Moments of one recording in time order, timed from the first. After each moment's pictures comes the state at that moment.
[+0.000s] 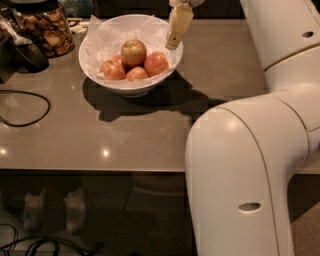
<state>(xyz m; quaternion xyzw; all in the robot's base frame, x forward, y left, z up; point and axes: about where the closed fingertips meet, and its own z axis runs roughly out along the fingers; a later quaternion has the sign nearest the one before) 0.717 -0.045 1.003 -0.66 0.71 0.00 0.25</state>
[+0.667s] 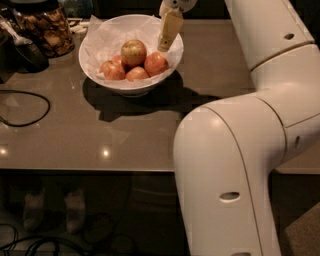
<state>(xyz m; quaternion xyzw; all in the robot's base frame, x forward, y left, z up) 0.722 -0.023 0.989 -0.68 0.69 0.01 0.24</state>
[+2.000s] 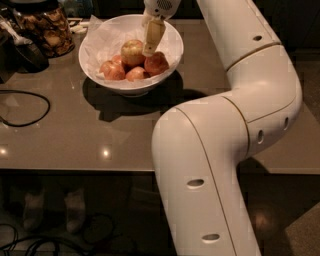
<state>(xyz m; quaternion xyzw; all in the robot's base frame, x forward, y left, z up) 0.732 0.021 0.966 -0.71 0.66 0.03 0.22</state>
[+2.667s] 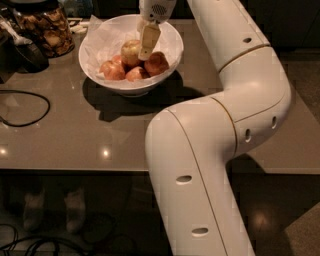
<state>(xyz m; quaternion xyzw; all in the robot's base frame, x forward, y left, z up) 0.737 0.036 0.952 -0.72 0.65 0.04 0.22</state>
